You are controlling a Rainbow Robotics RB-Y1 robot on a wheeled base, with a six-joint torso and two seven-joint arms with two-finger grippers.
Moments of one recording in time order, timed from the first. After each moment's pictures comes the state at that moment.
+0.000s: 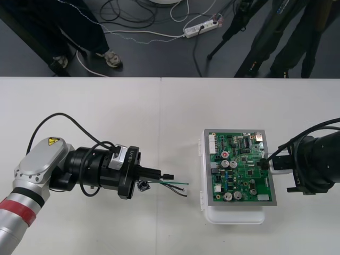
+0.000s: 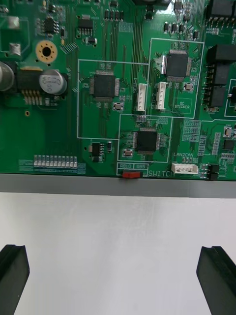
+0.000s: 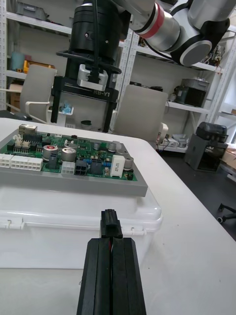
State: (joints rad) right arm -0.07 -0.89 0.09 -2.24 2.23 -1.57 -0.53; left arm -0.32 0.42 -0.27 -1.19 -1.11 -1.51 -0.31
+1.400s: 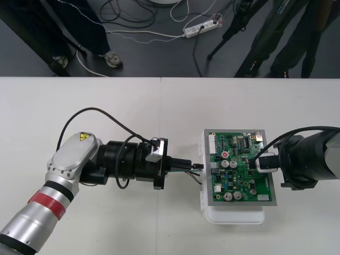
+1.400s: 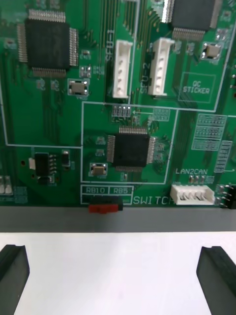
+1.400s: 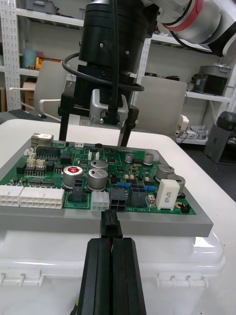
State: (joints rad) right arm -0.13 -0.81 0.22 -2.17 2.48 -1.57 -0.53; left arm -0.38 0.28 -0.32 -1.19 -1.21 -1.33 -0.31
